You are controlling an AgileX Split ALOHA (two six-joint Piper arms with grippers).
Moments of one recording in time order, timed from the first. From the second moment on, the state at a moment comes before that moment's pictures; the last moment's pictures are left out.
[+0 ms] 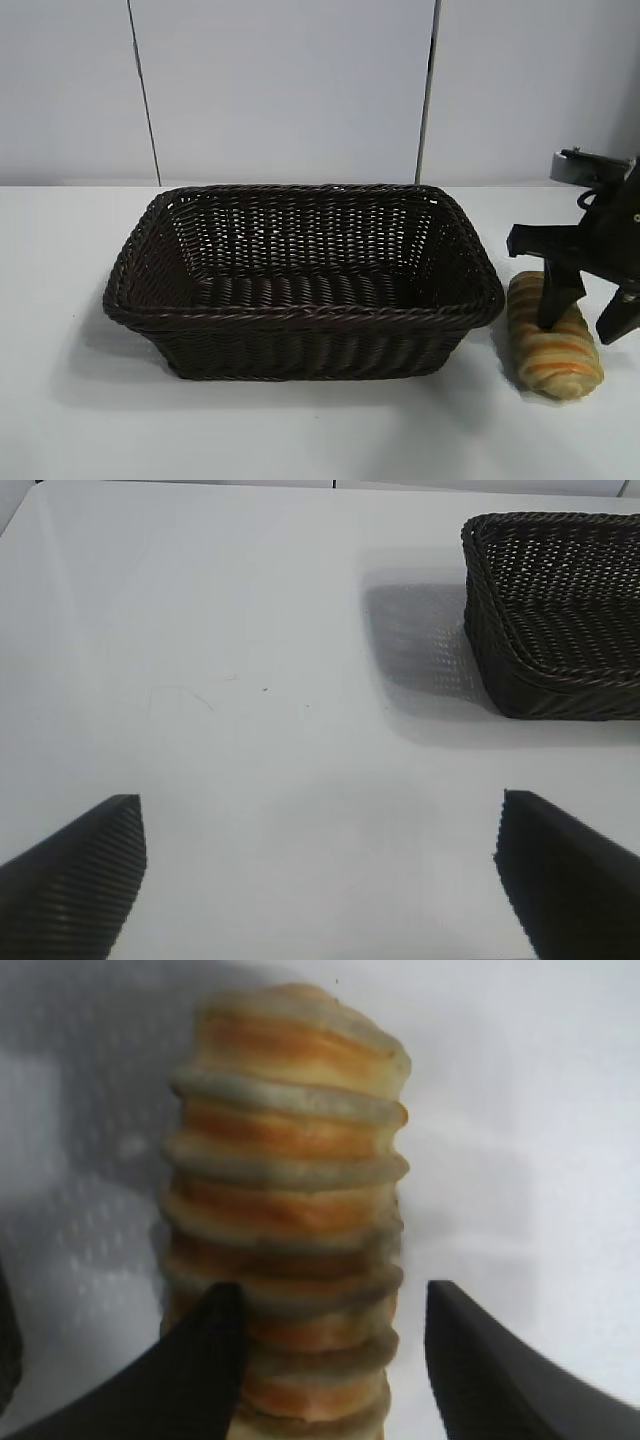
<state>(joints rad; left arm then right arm) -0.03 -0.01 -0.49 -0.07 1.12 0.05 0.08 1.87 -0.94 0.15 0.50 0.15</state>
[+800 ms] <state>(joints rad) -0.03 -0.01 -0.49 -0.07 1.12 0.05 0.08 1.74 -1.12 0.17 0.75 0.14</state>
